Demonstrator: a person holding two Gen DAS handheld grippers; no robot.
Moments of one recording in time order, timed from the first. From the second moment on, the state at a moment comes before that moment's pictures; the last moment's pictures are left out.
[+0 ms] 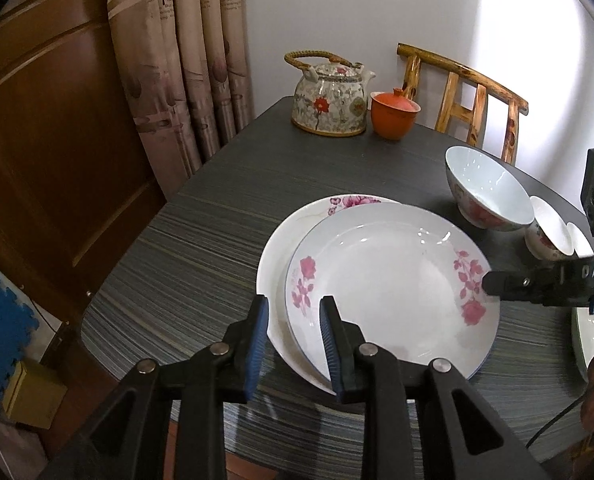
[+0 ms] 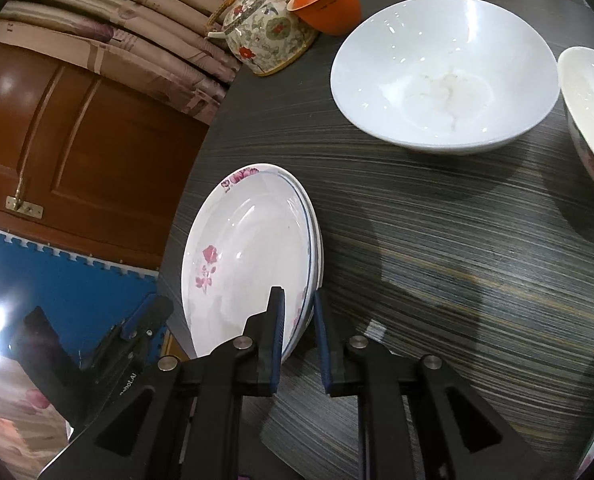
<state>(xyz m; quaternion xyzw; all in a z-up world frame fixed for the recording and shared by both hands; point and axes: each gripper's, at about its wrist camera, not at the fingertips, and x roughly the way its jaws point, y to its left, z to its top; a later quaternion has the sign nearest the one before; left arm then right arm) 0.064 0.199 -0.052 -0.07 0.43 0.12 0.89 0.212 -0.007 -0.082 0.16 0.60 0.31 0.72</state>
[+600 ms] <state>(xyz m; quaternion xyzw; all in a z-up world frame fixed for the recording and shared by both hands) 0.068 0.194 -0.053 -0.06 0.43 0.11 0.89 0.201 0.006 -0.076 0.13 0.58 0.31 0.74</state>
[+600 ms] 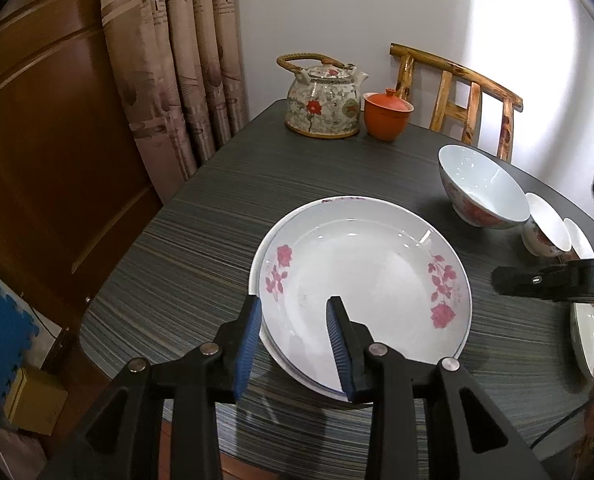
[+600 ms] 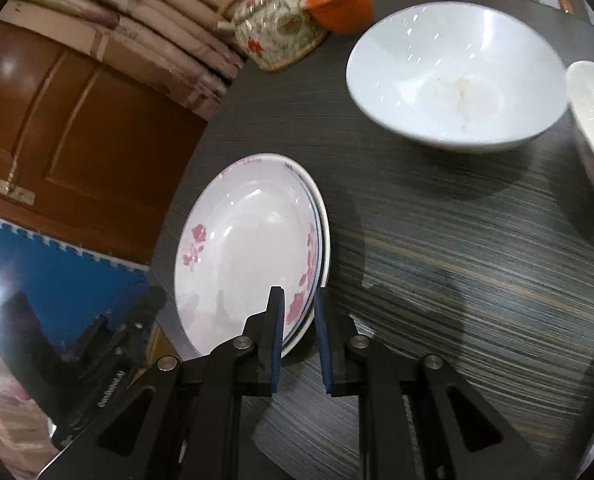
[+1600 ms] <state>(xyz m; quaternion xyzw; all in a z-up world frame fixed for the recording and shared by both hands) 0.090 -0.019 -0.056 -0.07 0.48 -0.21 0.85 0.065 -0.320 -0.046 0.17 0.47 0.08 0.86</state>
